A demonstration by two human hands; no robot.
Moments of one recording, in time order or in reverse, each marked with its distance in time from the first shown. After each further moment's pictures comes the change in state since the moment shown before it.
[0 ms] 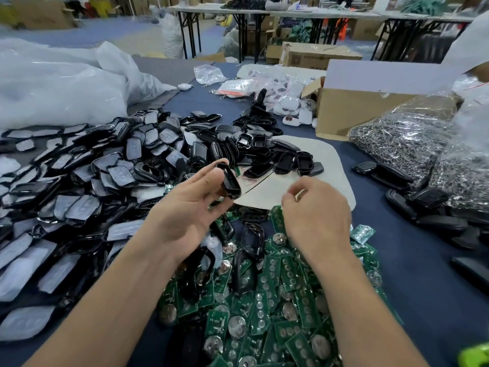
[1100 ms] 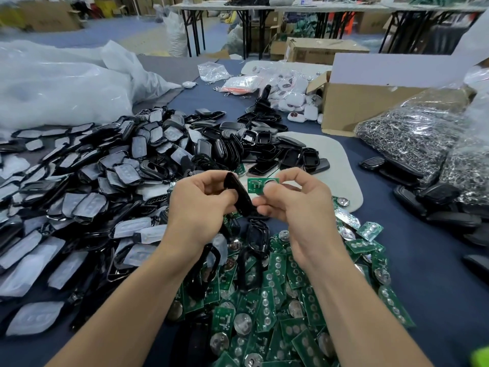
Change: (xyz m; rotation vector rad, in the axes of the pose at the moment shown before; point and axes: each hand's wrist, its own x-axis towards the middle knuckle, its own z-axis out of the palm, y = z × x) left_hand -0.002 -0.017 0.015 0.552 0.294 0.261; right_hand -0.010 -0.014 0.011 1.183 -0.310 0.166
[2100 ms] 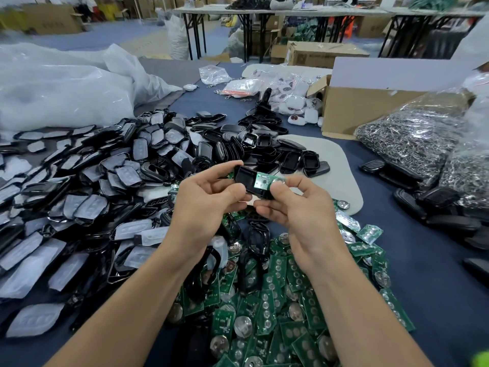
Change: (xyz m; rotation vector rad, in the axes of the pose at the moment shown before) left_hand 0.000 0.004 -0.001 -0.190 -0.158 0.063; right_hand 0.002 0.000 0.002 0.110 0.064 0.085
